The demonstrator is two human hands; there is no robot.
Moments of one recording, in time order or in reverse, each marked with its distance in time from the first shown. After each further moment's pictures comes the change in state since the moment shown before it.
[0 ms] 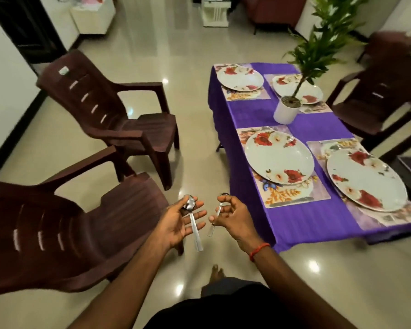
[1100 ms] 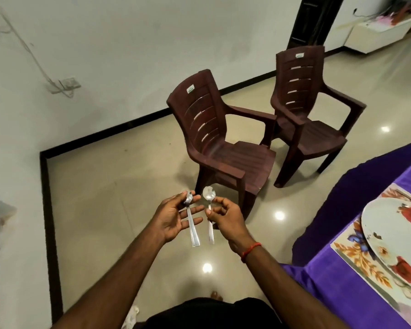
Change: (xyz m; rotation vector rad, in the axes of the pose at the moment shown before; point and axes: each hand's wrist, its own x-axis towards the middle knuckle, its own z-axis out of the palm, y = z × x) left_hand -0.218 -0.260 0.056 -0.663 0.755 0.582; right_hand -0.147 0.052 -0.042 -0.265 -1.124 -0.098
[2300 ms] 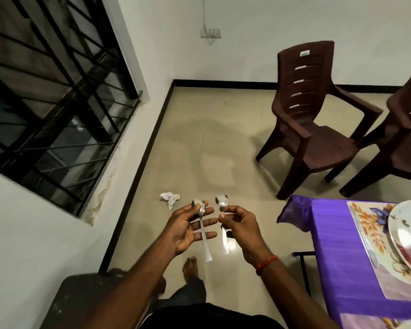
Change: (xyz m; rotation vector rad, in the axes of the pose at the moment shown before) left_hand -0.352 -0.357 0.049 -0.400 0.432 0.165; right_hand -0.344 0.130 -0.128 -0.179 -0.538 0.127
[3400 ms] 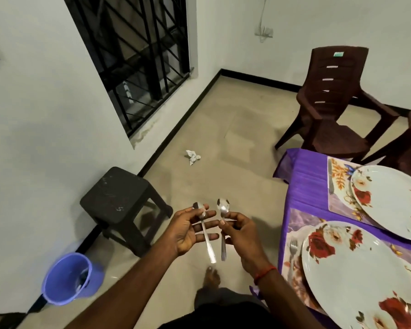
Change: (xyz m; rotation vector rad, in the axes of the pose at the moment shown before) left_hand -0.305 -0.290 0.027 -0.239 0.168 0.087; right_hand -0.337 0.150 -0.113 -0.184 -0.189 -0.041
